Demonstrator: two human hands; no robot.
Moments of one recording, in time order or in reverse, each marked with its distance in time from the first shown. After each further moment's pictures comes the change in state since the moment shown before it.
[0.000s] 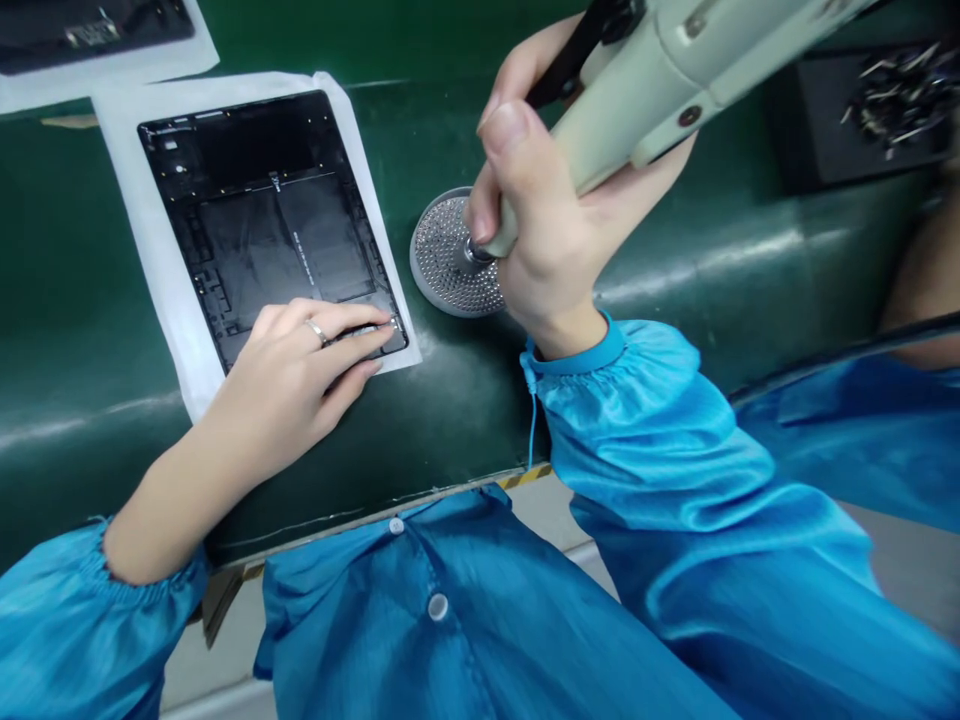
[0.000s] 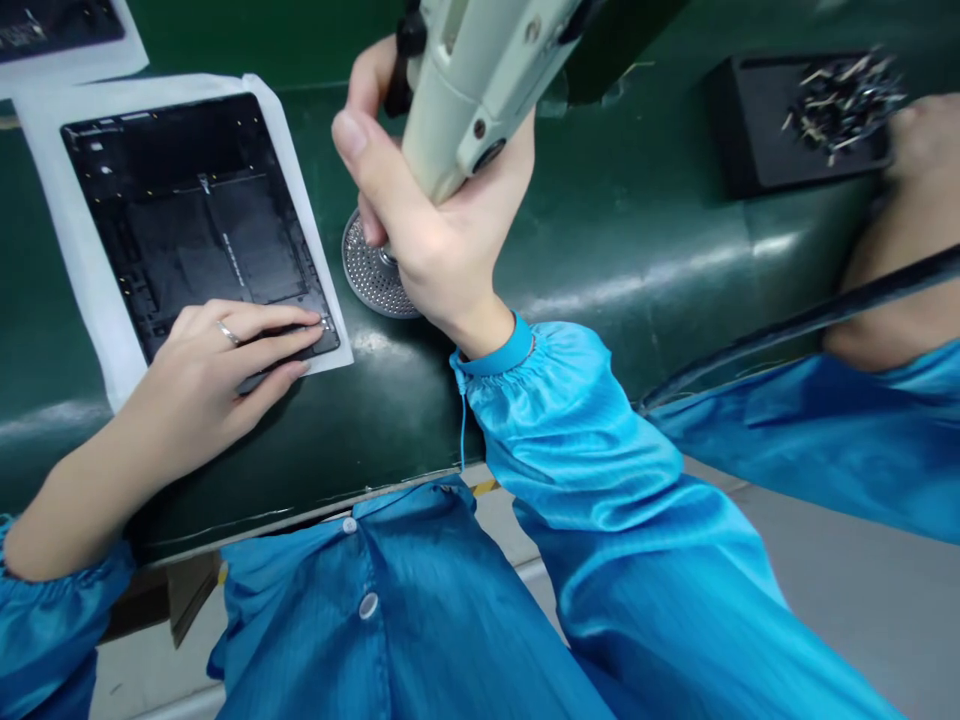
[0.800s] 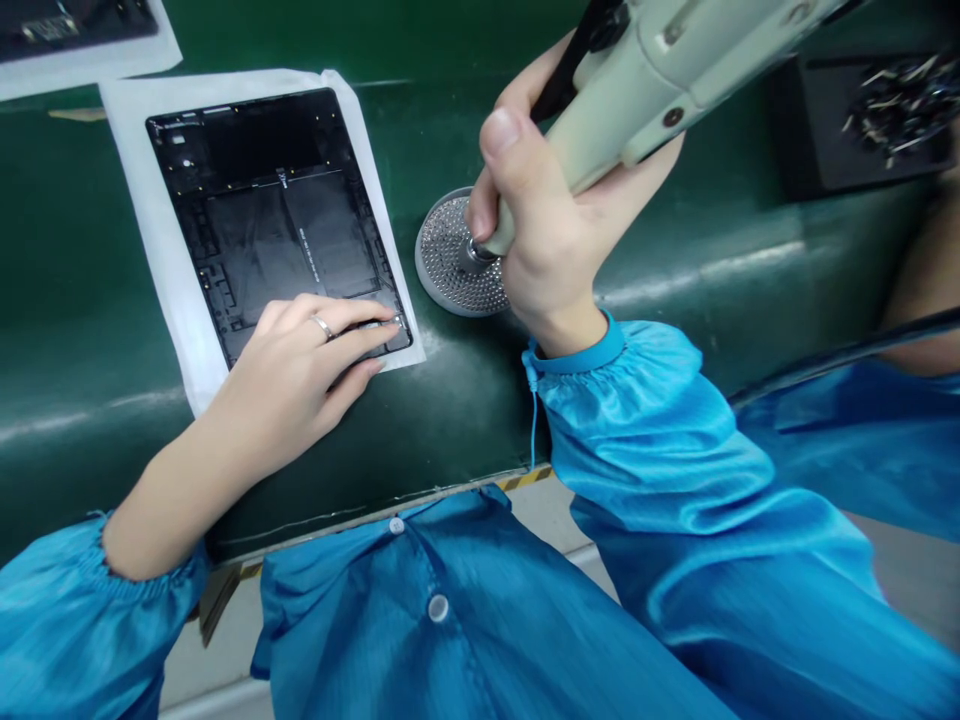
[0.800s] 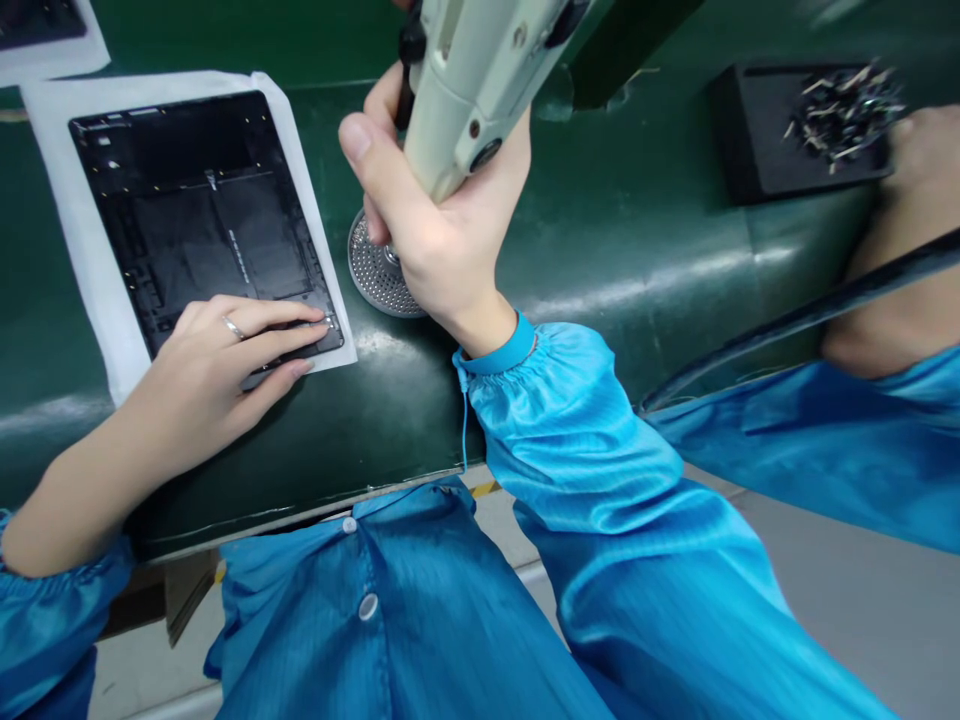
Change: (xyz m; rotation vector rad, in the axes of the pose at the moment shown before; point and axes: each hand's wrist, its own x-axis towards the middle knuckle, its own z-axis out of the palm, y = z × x) left_hand 0.001 0.000 -0.001 -0.018 -0.022 -0.013; right_hand 0.004 0.010 0.005 -0.005 0.015 -0.052
